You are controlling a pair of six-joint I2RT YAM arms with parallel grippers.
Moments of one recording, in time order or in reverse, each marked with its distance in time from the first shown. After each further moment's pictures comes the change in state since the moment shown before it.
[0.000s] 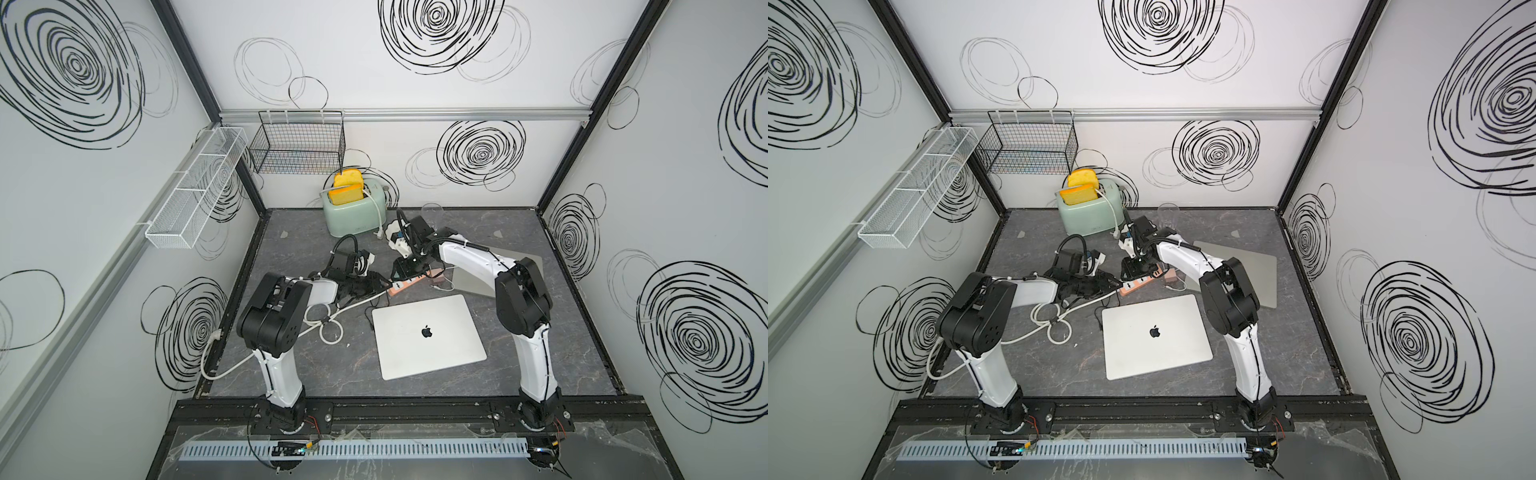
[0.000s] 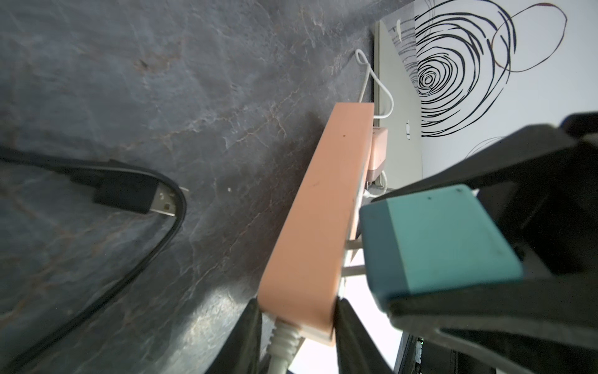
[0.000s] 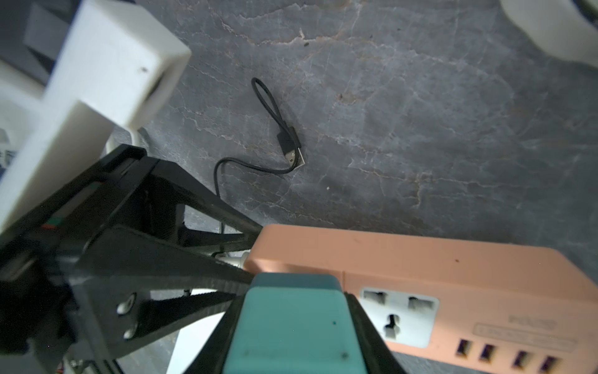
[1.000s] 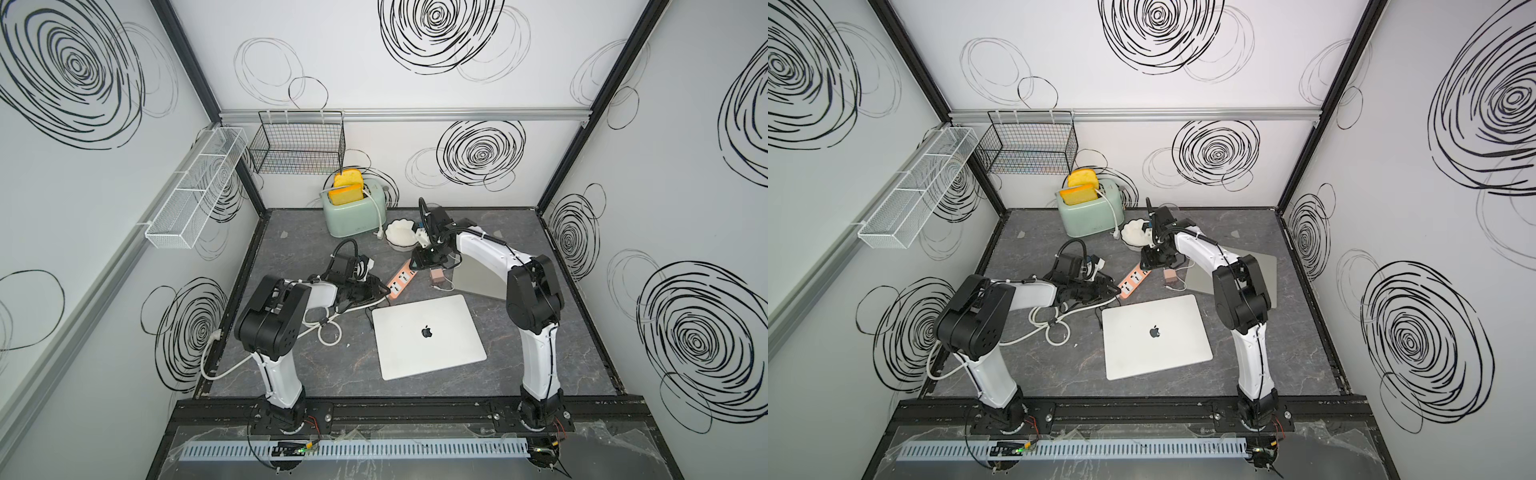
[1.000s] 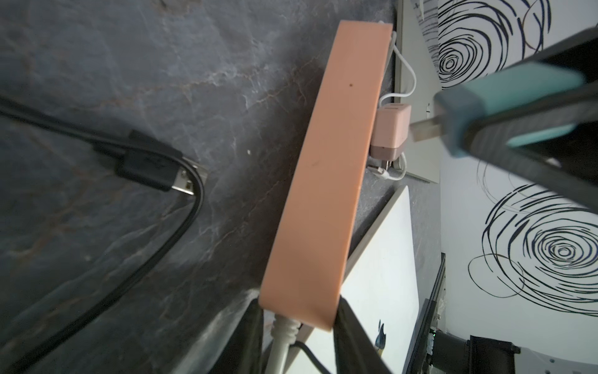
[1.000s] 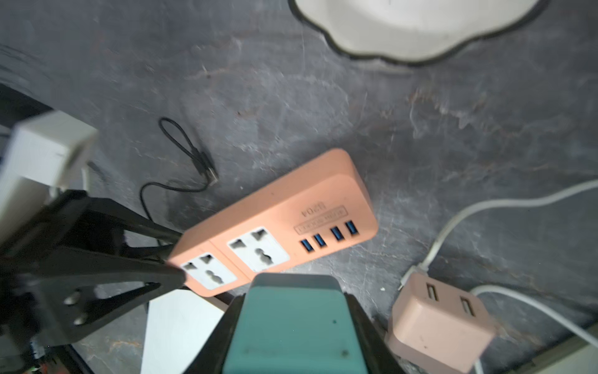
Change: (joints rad) left arm -0.001 -0.028 -0.035 -0.055 -0.026 0.033; right arm -0.100 -0.024 -0.021 -0.079 0.081 -0.045
